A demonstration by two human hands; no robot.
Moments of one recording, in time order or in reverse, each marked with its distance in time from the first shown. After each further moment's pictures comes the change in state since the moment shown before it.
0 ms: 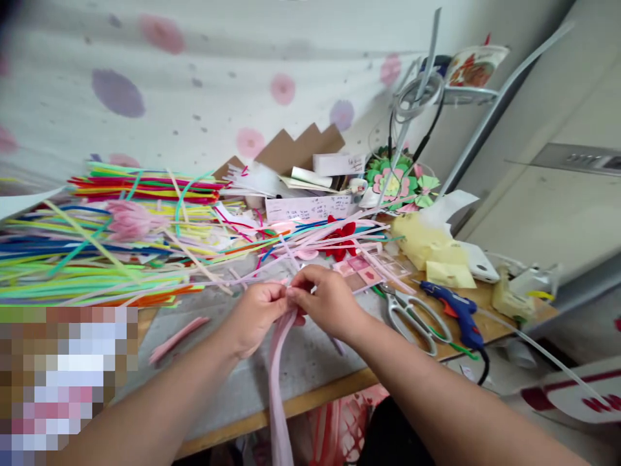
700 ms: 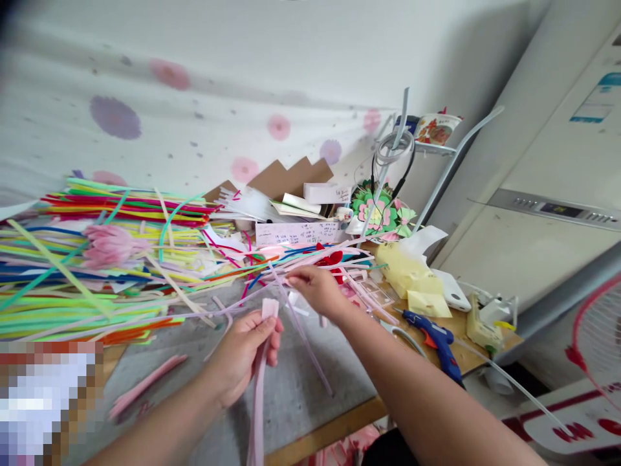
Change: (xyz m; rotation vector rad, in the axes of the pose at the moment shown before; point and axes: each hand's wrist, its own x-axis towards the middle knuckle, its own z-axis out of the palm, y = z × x) left_hand 0.002 -0.002 -0.001 -0.131 0.137 -0.013; right_hand 0.063 0.029 -0.023 -0.391 0.029 -0.195
